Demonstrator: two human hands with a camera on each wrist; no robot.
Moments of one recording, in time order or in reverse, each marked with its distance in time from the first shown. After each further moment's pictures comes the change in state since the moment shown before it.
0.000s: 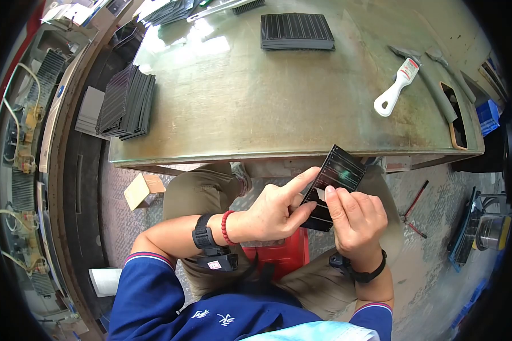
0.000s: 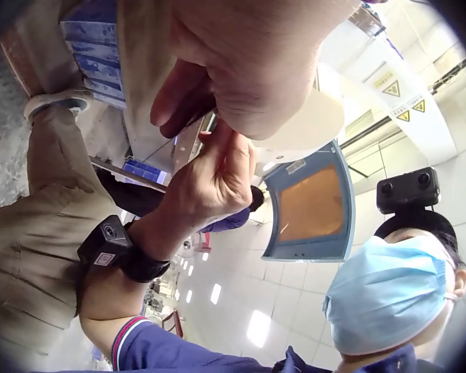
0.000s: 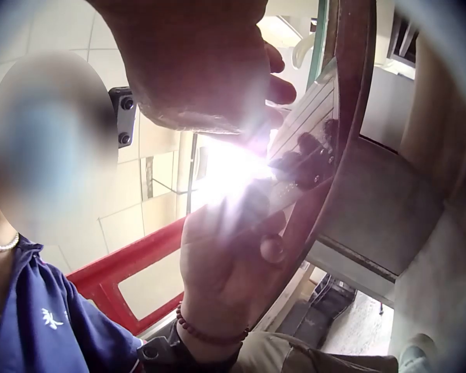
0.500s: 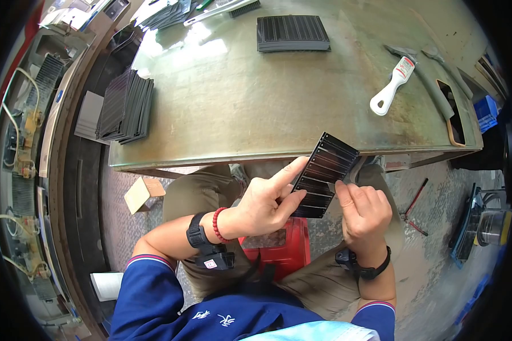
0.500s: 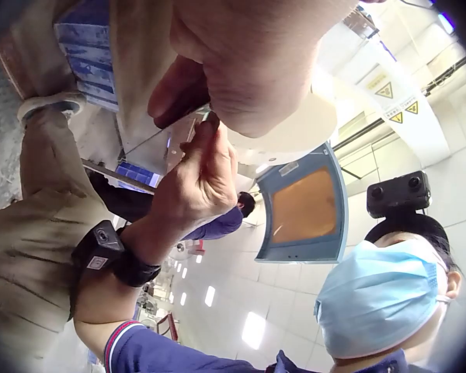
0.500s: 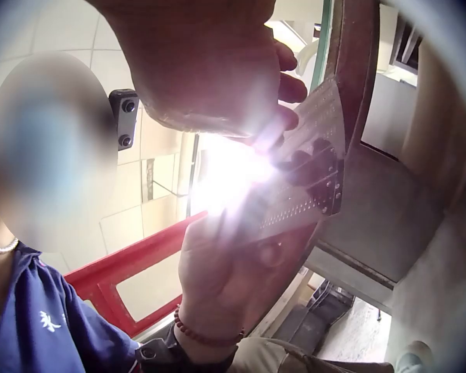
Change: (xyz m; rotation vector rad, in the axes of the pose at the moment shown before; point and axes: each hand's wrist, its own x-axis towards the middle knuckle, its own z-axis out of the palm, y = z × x) left_hand 0.002 -0.004 -0.012 -0.040 0.079 0.019; right_hand -0.007 0.012 0.003 -0.002 -0.043 0.083
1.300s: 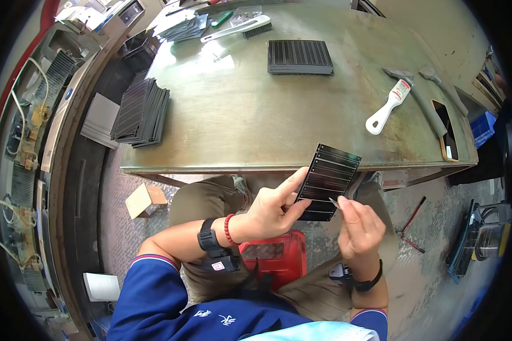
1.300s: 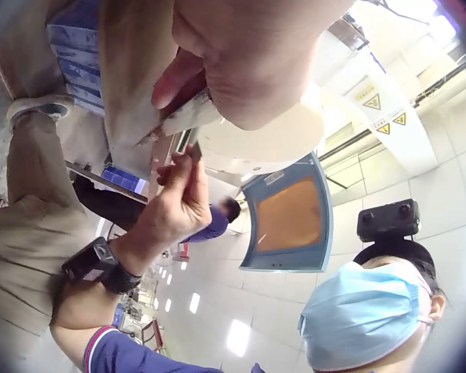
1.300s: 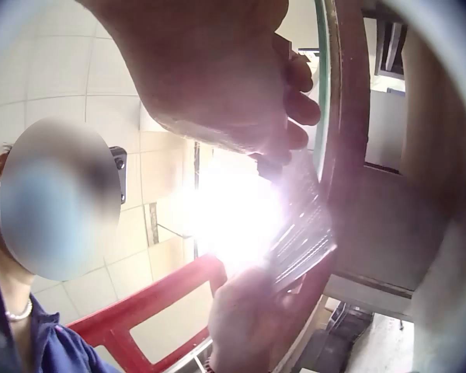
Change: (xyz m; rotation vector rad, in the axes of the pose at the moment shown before) left_hand 0.002 0.000 0.006 0.043 0.038 0.038; right_hand 0.003 -0.011 -0.014 0.256 0.160 0.099
